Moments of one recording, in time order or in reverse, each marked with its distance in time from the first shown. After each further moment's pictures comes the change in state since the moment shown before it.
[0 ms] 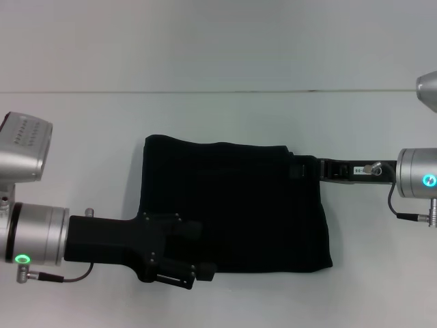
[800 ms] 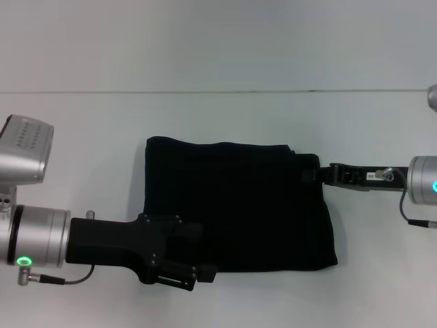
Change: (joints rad) left arm 0.003 -0.004 0.000 -0.002 0.003 -0.008 -0.003; right arm -0.032 -0.013 -0.008 0.001 -0.007 0.056 0.040
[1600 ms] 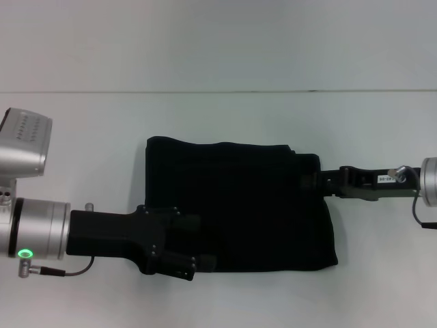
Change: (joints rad) left arm -0.009 0.004 -0.002 0.003 -0.007 -0.021 0.000; right arm 0.012 -0.043 -0.018 0.017 -0.038 -0.078 0.150
